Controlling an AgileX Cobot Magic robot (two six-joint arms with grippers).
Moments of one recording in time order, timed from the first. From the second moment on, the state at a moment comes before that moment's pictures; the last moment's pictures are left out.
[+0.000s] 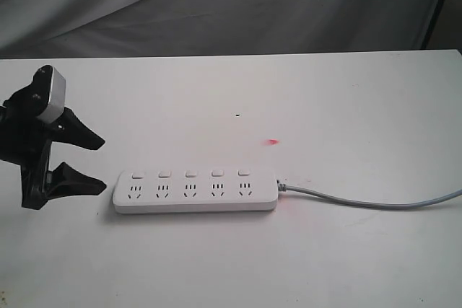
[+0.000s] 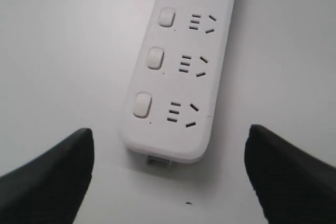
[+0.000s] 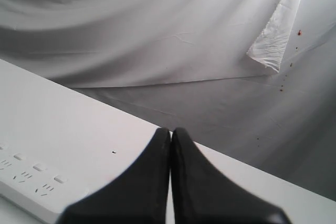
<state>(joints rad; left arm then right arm) -0.06 1.75 -0.90 -1.00 0.93 2.09 0.27 0.08 0.00 0.14 -0.06 -0.41</state>
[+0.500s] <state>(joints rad) -0.18 1.78 -0.93 -0.87 0.78 2.09 0.27 0.08 0.00 0.14 -0.06 -0.41</state>
